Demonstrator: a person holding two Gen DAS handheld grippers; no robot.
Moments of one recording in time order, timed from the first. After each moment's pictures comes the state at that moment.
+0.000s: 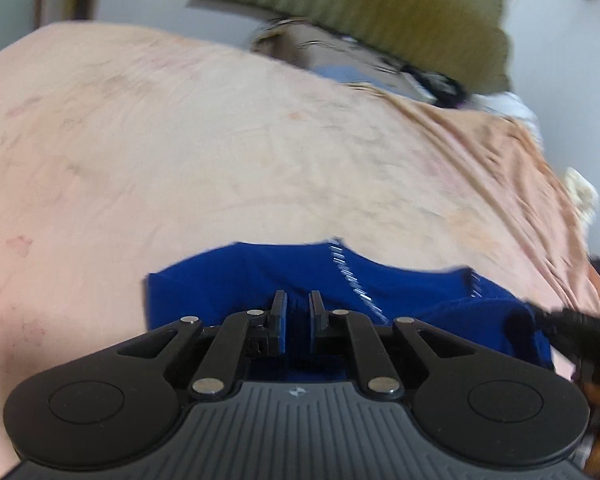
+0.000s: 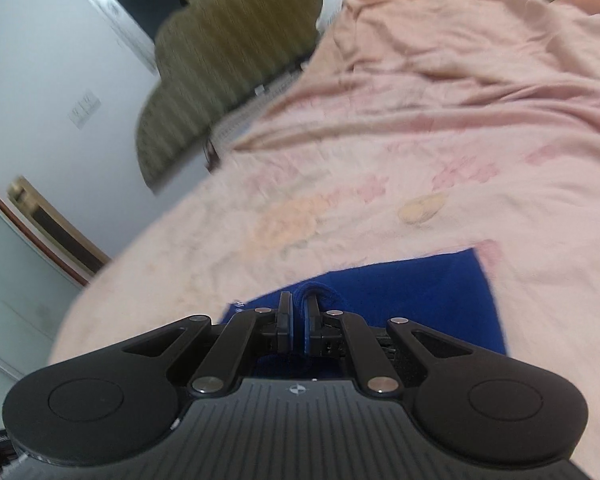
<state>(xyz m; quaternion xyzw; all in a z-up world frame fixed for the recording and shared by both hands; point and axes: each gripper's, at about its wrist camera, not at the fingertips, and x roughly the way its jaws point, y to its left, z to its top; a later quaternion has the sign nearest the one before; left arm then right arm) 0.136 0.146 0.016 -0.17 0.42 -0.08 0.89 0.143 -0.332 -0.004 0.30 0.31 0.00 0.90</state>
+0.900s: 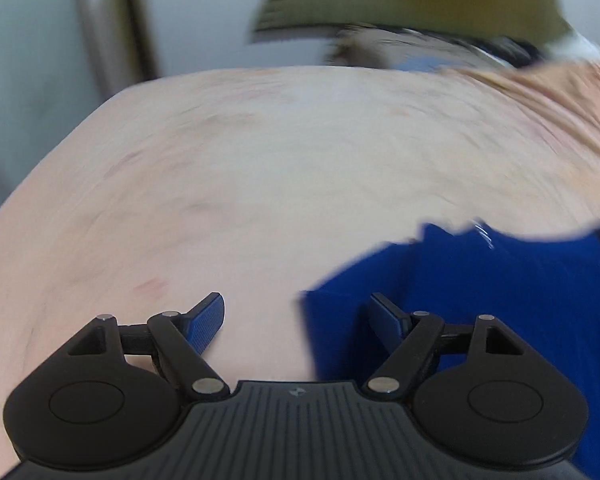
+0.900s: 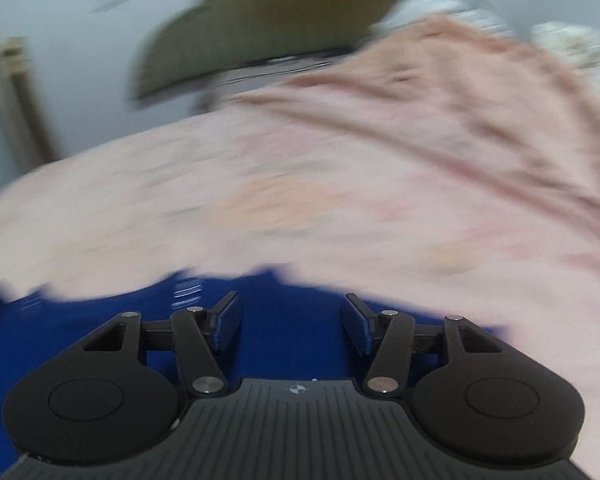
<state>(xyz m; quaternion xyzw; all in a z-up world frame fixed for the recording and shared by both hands) 0.121 0.160 0.011 -0.01 0.40 0.06 0.92 0.182 -0.288 -0.009 0.07 0.34 -0.05 0.94</state>
